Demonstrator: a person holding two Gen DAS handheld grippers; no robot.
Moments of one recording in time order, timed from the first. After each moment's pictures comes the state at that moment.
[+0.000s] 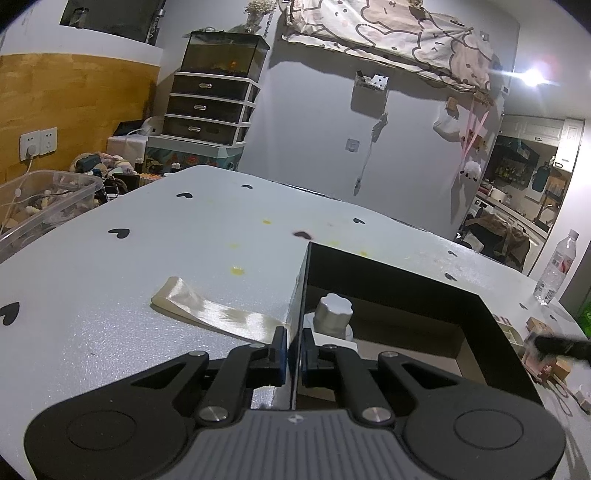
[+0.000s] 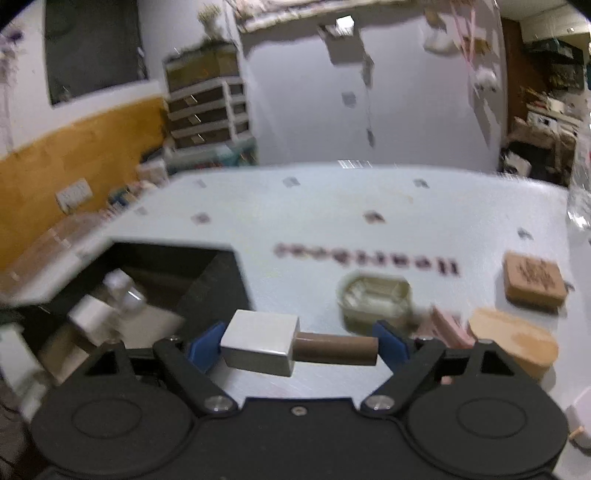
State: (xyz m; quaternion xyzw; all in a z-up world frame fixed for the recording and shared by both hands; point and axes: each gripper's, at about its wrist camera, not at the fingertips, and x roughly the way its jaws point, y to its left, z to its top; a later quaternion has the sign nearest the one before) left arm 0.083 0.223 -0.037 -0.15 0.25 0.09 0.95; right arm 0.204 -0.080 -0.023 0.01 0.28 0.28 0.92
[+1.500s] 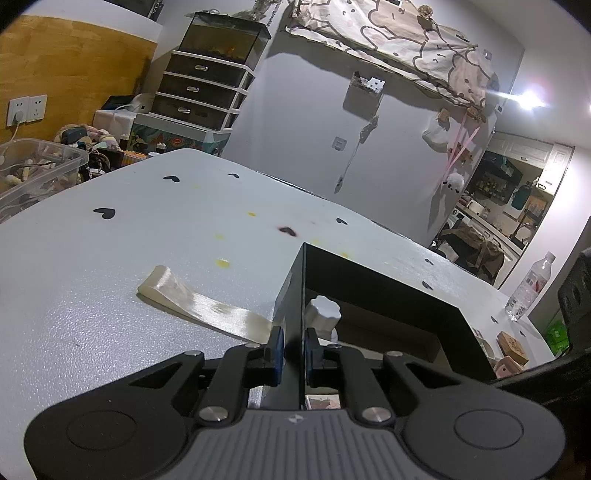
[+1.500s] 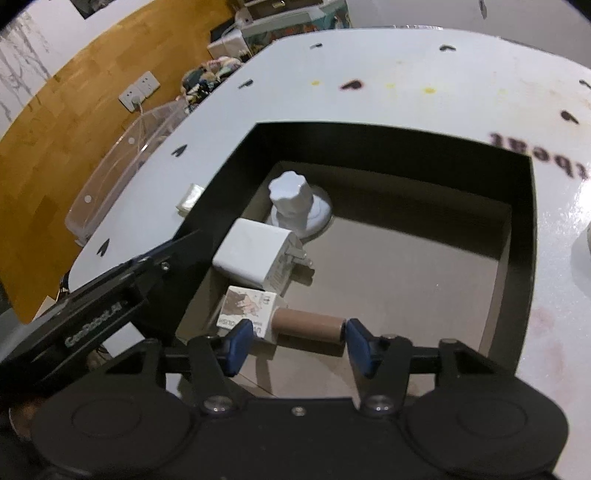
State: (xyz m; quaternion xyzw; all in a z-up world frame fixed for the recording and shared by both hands) left arm 0.083 0.247 -0.039 -0.21 0.25 0.05 0.94; right arm 0.216 0.079 -0.048 -0.02 0.51 0.37 0.77
